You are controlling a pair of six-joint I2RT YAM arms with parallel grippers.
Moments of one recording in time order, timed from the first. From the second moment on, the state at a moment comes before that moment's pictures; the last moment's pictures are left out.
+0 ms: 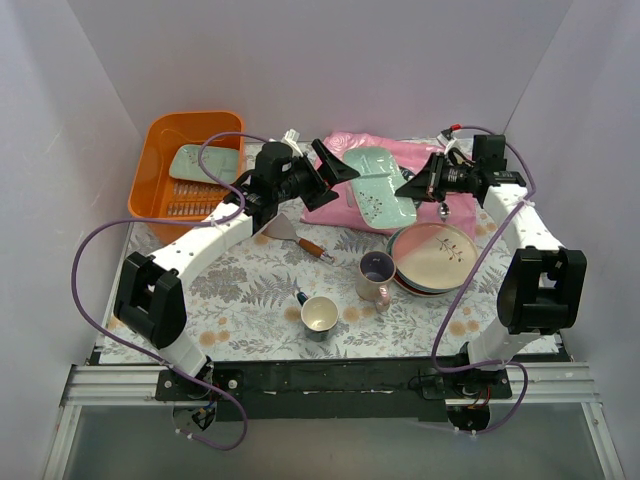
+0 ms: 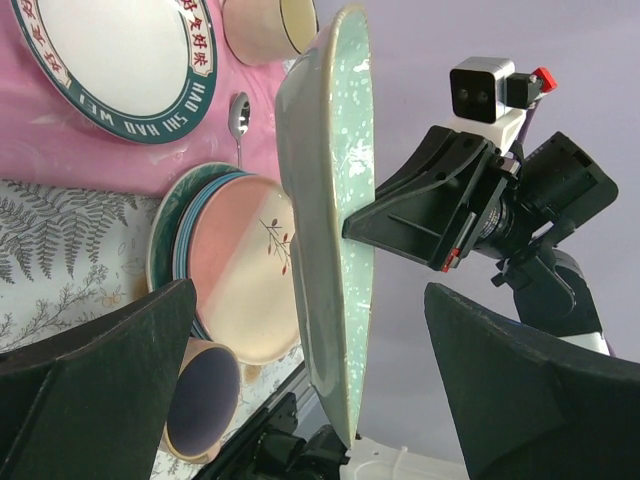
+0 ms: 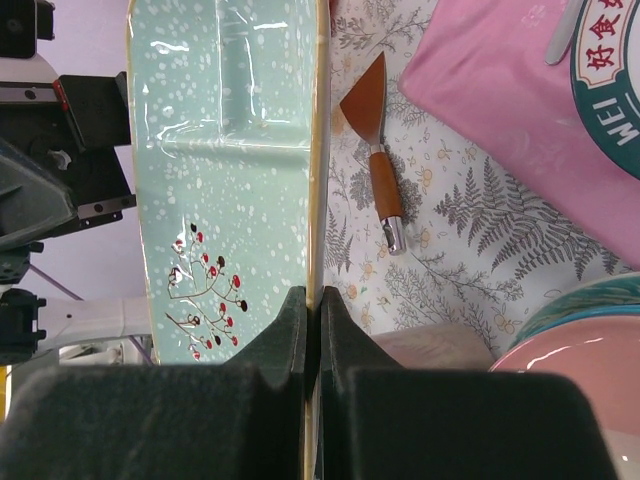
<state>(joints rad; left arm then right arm) -0.57 1.62 1.34 -0.03 0.31 -1.12 0.00 1.62 1.32 -0.42 -1.04 0.45</state>
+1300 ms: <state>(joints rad) -0.59 1.63 1.43 -0.20 0.26 -0.99 0.09 1.62 1.32 -0.37 -1.00 0.47</state>
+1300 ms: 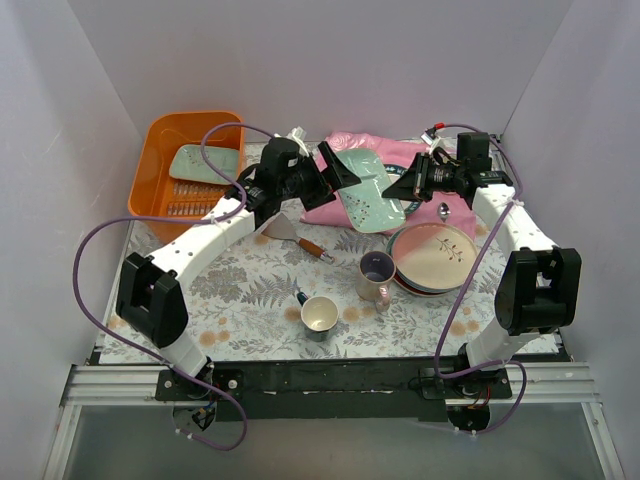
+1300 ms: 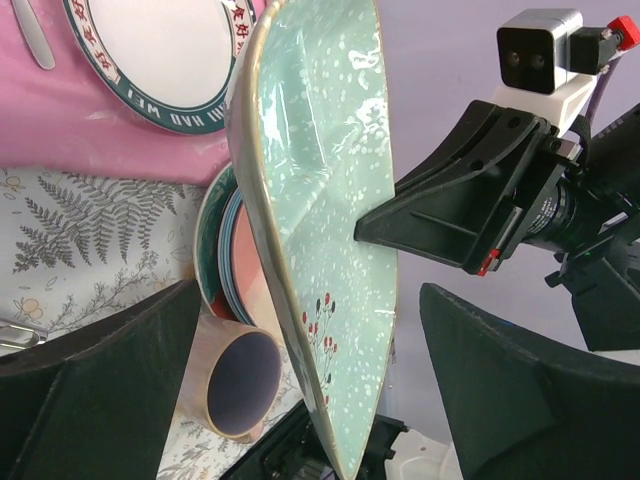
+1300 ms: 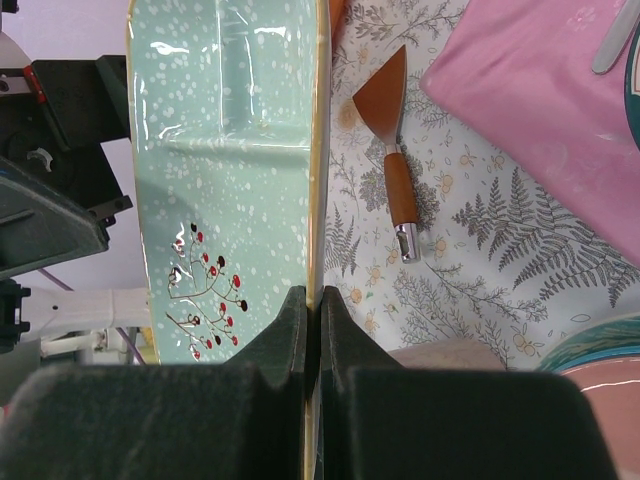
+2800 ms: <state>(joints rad) -0.41 1.39 1.22 -0.21 0.18 -1.00 0.09 1.47 1.29 -0.23 -1.21 0.30</state>
